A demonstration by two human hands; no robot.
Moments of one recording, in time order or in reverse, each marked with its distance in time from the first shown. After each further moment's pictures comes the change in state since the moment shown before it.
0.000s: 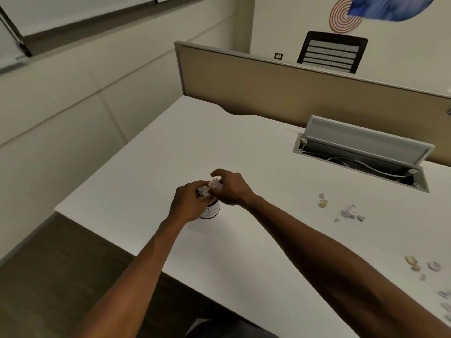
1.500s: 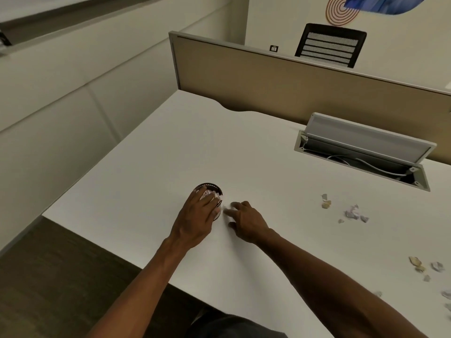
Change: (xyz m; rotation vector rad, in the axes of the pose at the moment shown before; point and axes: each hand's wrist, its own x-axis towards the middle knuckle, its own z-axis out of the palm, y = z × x) left_hand 0.007 -0.055 0.038 0.406 0.116 0.644; right_hand -0.019 0.098 0.060 -0.551 -0.123 -0.096
